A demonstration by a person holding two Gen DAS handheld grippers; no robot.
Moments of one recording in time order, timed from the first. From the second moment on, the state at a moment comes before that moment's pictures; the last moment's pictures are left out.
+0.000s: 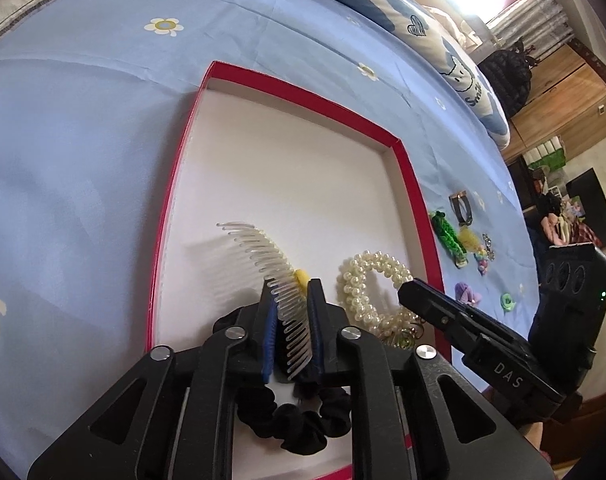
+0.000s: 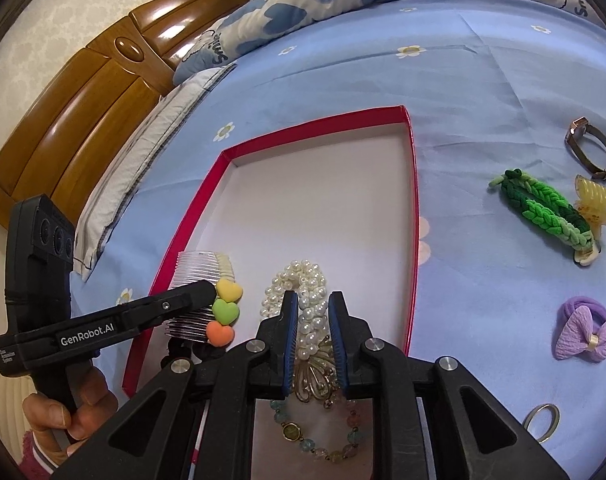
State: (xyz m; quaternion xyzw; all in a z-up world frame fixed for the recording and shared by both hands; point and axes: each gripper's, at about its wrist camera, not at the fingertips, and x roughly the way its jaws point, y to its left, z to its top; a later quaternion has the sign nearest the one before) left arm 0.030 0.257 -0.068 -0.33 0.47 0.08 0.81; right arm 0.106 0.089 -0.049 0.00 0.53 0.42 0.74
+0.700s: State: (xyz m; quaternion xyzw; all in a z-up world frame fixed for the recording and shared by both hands) left arm 0.013 0.247 -0.042 -0.30 0.47 0.11 0.82; right arm 0.099 0.070 -0.029 0.02 0.51 0.42 0.75
